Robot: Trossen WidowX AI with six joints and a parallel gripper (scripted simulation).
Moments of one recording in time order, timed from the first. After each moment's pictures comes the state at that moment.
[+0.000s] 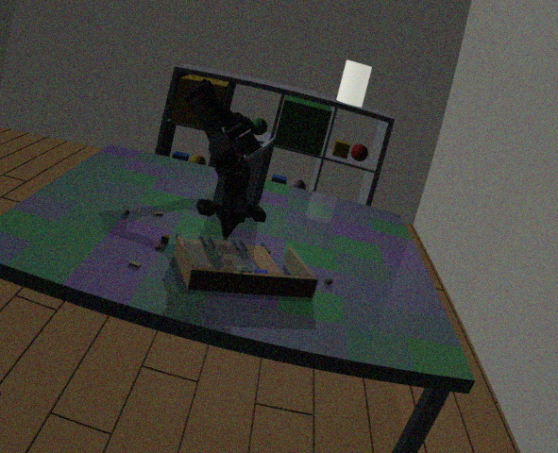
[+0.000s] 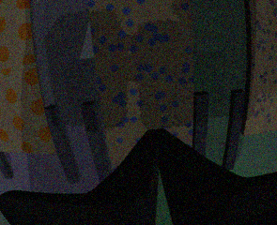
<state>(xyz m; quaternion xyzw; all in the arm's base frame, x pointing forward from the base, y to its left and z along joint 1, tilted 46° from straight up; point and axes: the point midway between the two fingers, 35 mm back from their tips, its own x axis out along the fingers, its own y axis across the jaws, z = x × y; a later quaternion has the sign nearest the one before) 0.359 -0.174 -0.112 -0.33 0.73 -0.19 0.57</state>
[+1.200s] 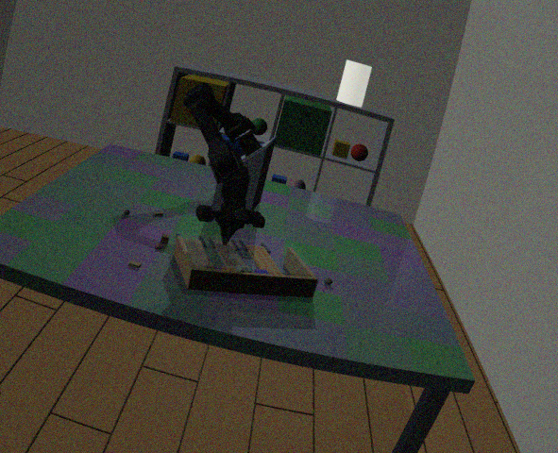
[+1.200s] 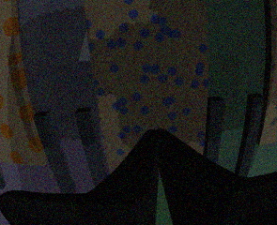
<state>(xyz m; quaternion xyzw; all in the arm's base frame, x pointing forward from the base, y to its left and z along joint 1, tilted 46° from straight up) 0.352 -0.185 -0.126 -0.33 0.73 -0.19 0.56</state>
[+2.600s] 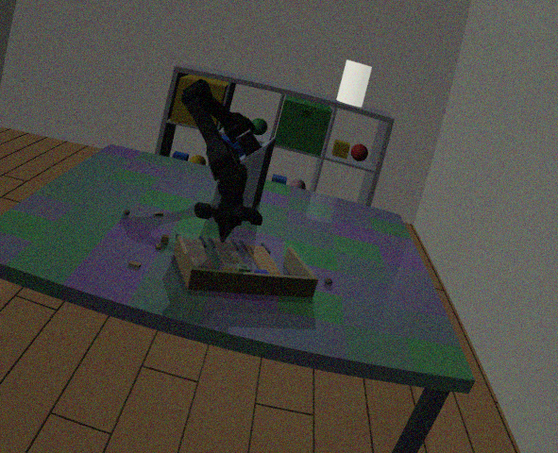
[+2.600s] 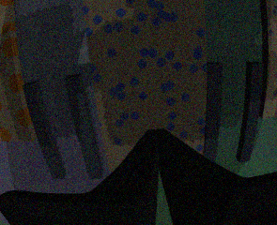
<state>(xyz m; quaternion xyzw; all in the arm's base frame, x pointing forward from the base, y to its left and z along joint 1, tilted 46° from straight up) 0.334 -0.188 -0.120 -0.33 0.73 -0.19 0.57</state>
